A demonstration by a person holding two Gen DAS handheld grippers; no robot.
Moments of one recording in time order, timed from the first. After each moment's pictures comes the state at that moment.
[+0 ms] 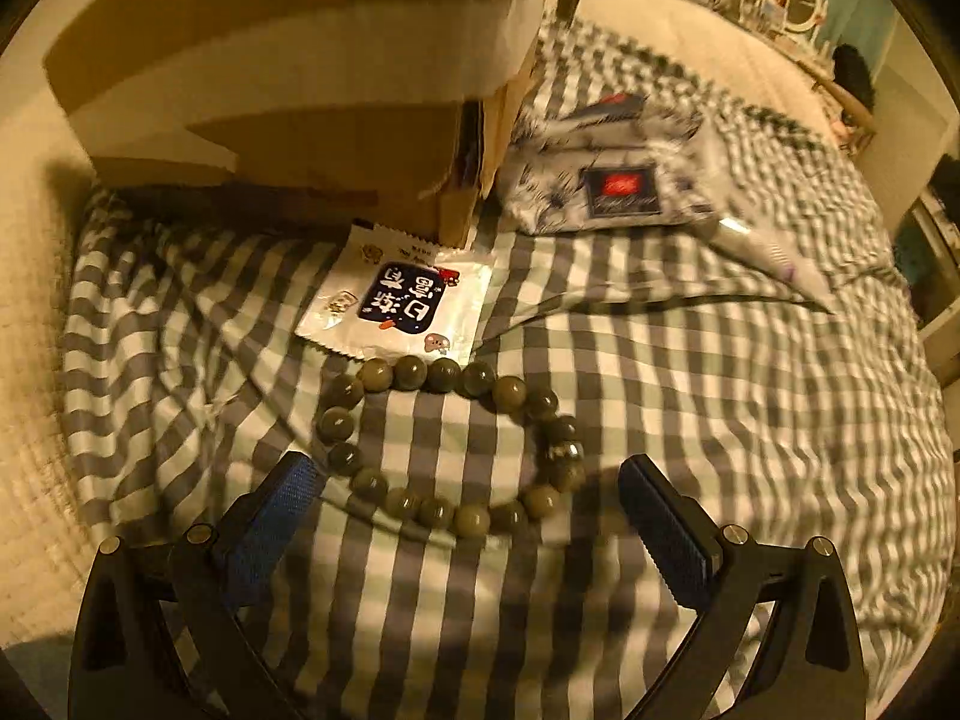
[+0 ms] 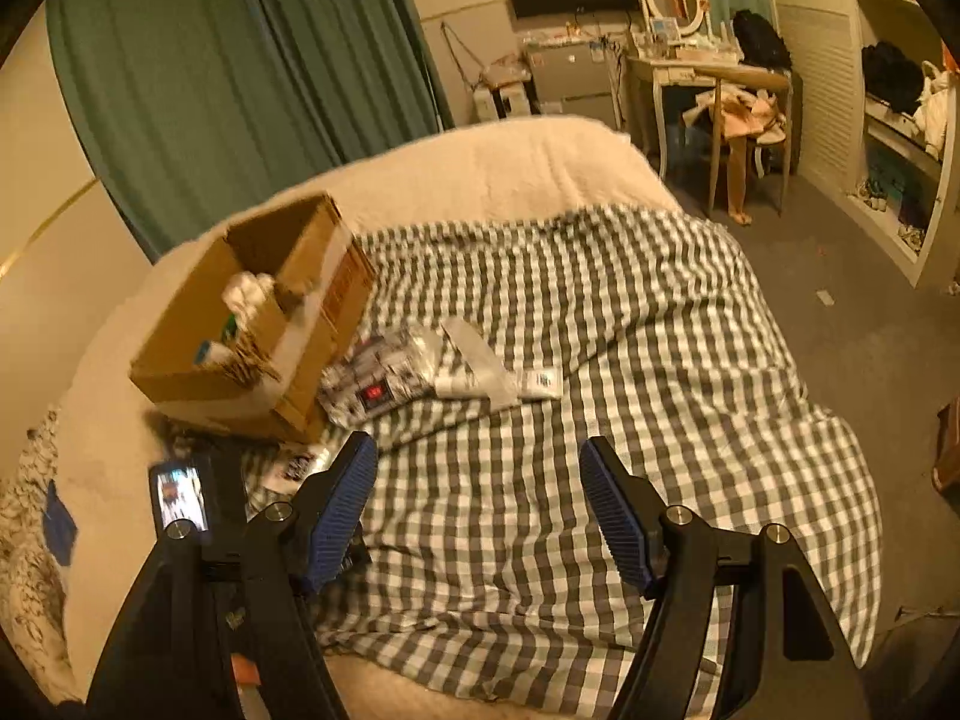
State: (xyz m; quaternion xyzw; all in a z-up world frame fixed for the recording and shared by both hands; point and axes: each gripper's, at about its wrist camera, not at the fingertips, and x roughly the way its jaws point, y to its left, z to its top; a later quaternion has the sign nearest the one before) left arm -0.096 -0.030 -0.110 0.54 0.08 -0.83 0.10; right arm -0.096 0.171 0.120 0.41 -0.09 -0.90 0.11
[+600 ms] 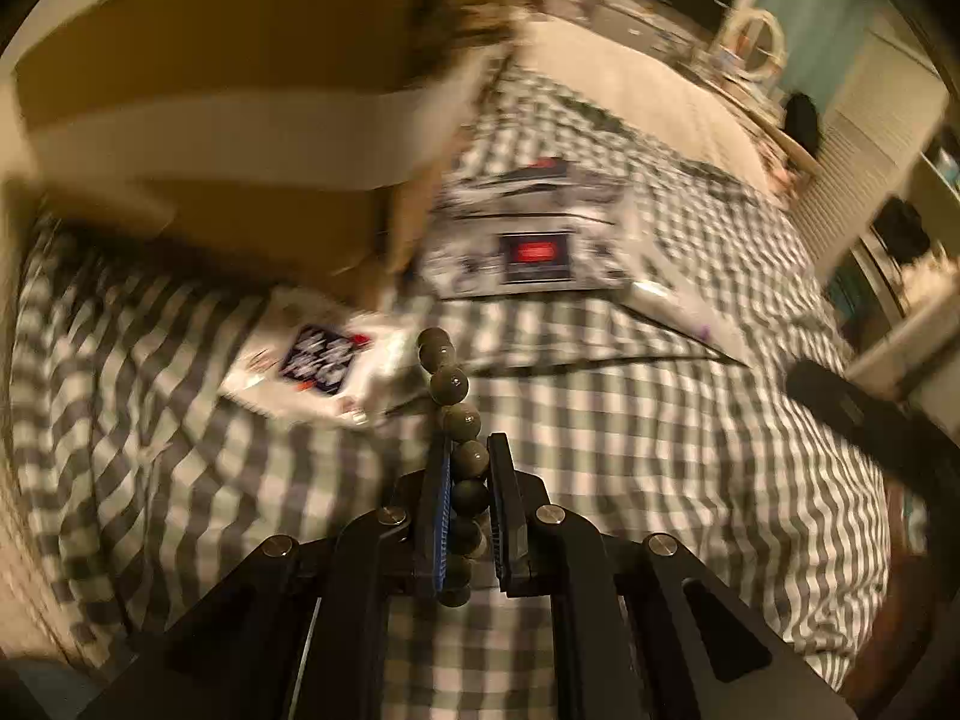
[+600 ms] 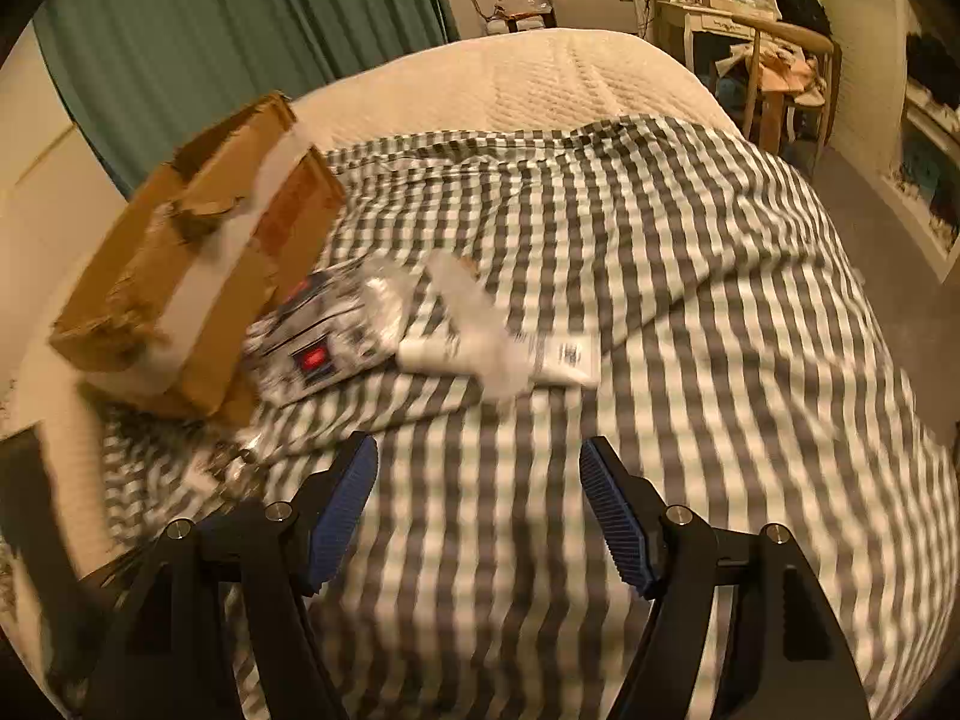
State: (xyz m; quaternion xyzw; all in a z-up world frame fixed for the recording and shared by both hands) left arm -0.091 -0.025 -0.086 0.48 0.13 -0.87 0.02; right arm -0.191 0.142 0.043 0.47 -0.05 -0.88 0.11
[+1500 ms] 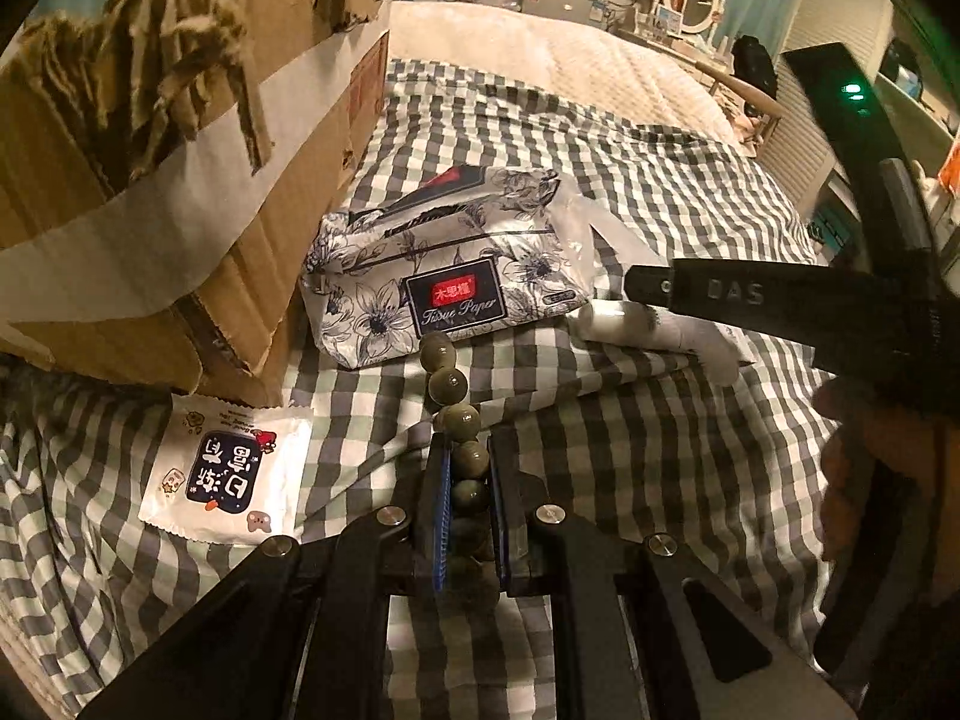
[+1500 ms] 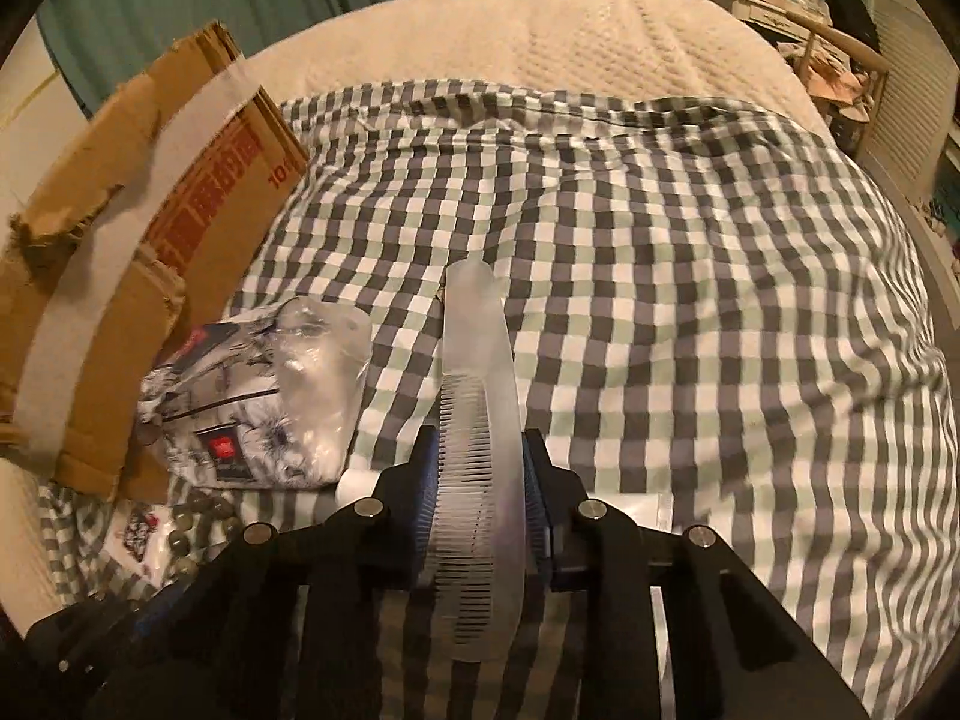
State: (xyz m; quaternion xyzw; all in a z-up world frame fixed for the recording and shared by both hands) left arm -0.137 0.003 -0.098 0.48 0.05 -0.88 -0.01; right arm -0.267 0.127 0.008 0.50 -0.02 -0.86 0.14
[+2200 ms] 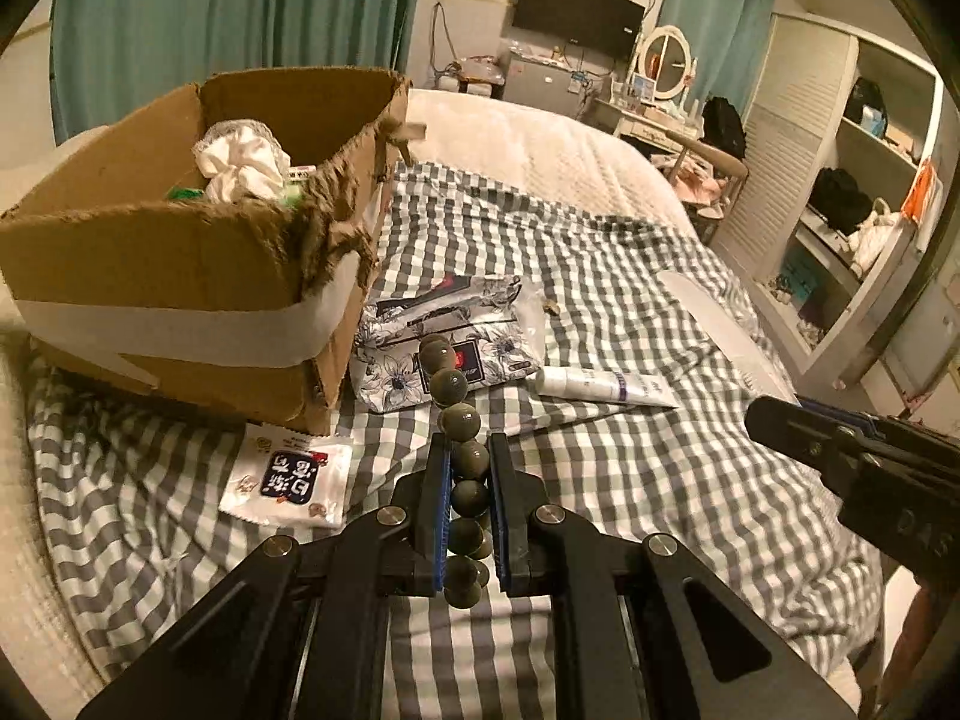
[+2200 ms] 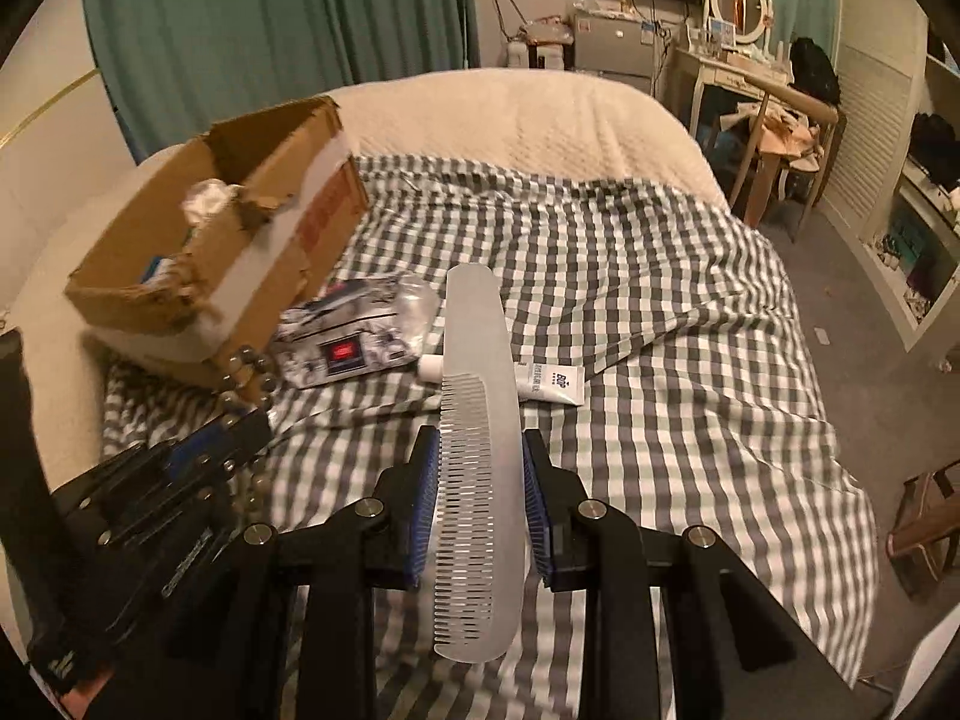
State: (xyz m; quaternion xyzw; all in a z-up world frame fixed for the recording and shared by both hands) left arm -0.090 -0.015 -0.035 0.40 0.08 -0.91 -0.03; right arm -0.138 0.128 0.106 0.44 0.02 -0.89 0.12
